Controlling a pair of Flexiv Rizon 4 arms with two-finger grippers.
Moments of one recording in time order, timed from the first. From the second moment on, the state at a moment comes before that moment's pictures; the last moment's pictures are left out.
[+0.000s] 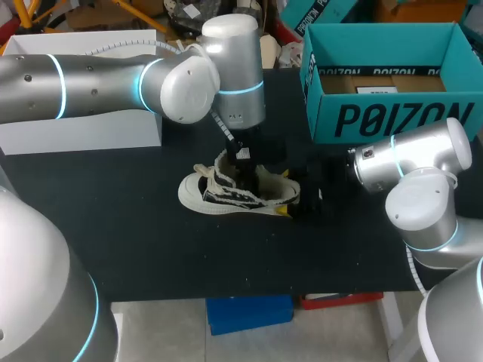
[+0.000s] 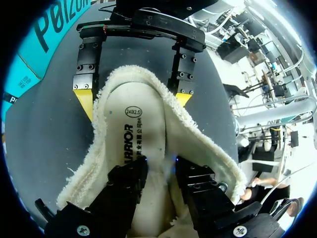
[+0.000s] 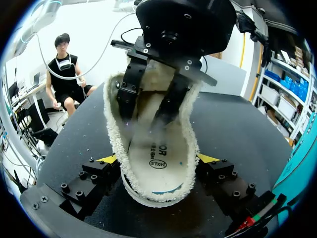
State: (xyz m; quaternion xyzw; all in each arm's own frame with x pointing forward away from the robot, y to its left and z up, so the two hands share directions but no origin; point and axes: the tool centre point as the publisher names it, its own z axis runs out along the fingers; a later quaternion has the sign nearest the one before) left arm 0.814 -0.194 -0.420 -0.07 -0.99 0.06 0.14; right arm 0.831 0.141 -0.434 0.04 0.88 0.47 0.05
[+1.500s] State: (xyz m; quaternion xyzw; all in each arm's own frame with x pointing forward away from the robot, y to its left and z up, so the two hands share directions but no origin) left arm 0.818 -0.181 -0.426 0.06 -0.98 0.00 -0.18; right arm 0.831 0.141 -0.433 0.04 0.88 0.47 0.05
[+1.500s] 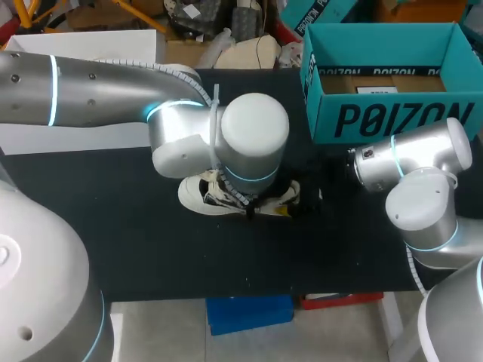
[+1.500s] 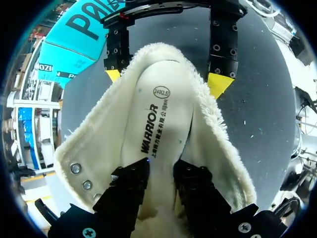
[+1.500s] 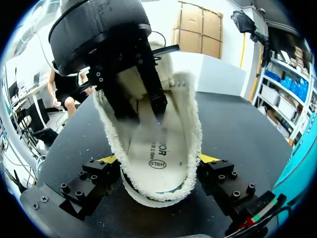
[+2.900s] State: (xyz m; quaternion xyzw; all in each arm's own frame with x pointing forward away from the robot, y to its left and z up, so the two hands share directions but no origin) left arm 0.826 -0.167 -0.425 0.09 -0.99 0.02 -0.13; right arm 0.831 0.143 -0.432 0.04 0.88 0.47 0.05
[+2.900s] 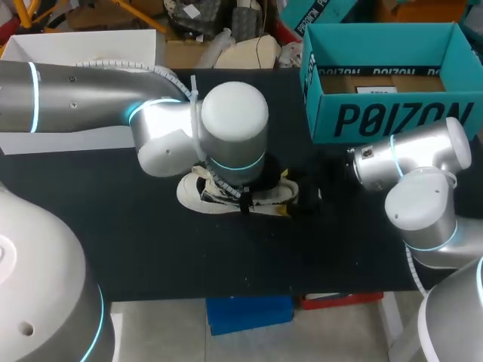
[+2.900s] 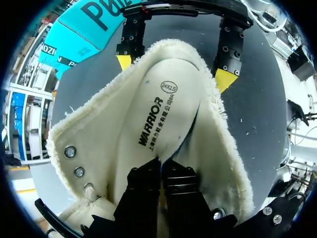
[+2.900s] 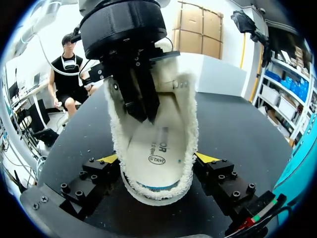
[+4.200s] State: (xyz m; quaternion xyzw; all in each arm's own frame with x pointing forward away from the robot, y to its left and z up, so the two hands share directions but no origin) left arm 0.842 -0.162 -0.401 0.12 -0.98 0.14 -0.04; right arm 0.833 0.143 -0.433 0.05 0.88 0.47 0.05
